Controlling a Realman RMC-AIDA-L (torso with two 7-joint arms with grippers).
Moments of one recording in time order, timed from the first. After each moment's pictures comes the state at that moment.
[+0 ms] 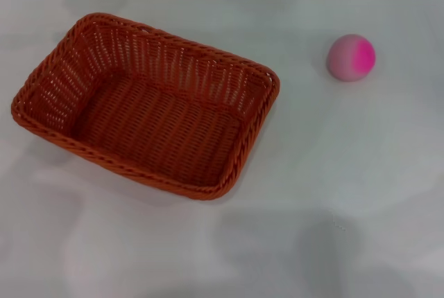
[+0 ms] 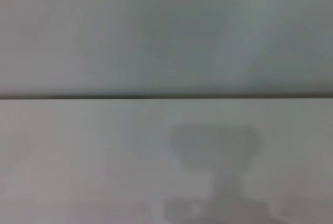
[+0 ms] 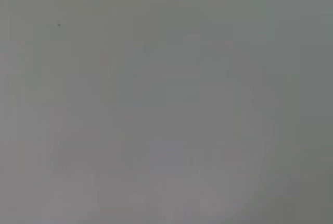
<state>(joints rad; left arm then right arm) -0.97 -1.95 -1.69 -1.11 -0.23 1.42 2.83 0.44 1.96 -0.33 -0.32 2.20 0.58 -2.52</state>
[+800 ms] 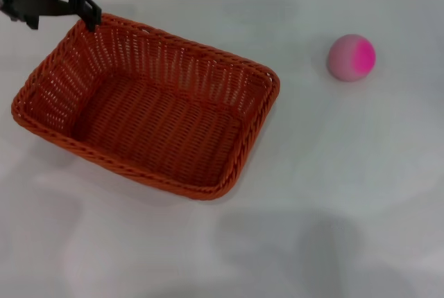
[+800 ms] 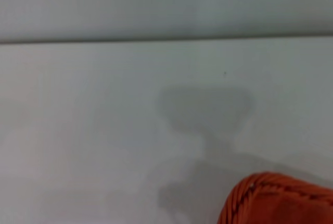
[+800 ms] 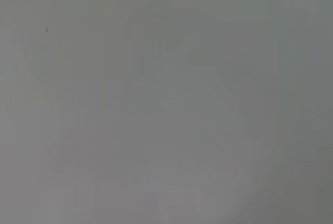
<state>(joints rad) -0.96 -1.96 -1.65 -1.12 -0.32 1.49 2.83 0.44 1.95 -0.33 -0.32 2.20 0.58 -2.52</state>
